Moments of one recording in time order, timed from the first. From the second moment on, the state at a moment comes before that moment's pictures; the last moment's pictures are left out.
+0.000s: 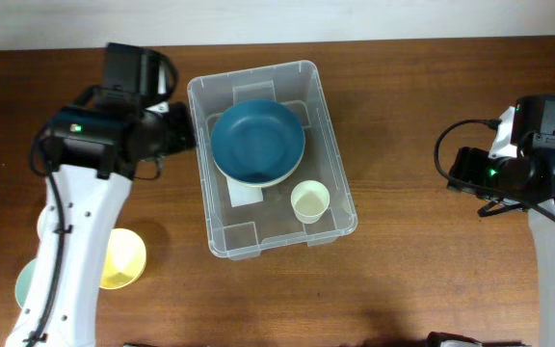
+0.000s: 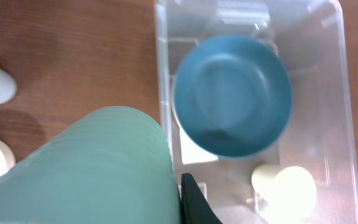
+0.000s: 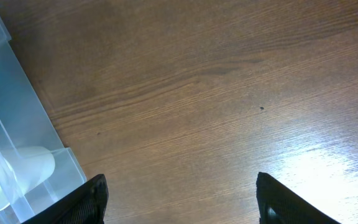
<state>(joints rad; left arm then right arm) -0.22 1.54 1.77 -1.25 -0.03 -0.36 -0.20 1.33 1.39 -1.23 -0.04 0.16</state>
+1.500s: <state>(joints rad) -0.77 1.94 1.77 -1.10 0.09 -0.45 -0.20 1.33 1.39 -1.23 -0.04 0.16</state>
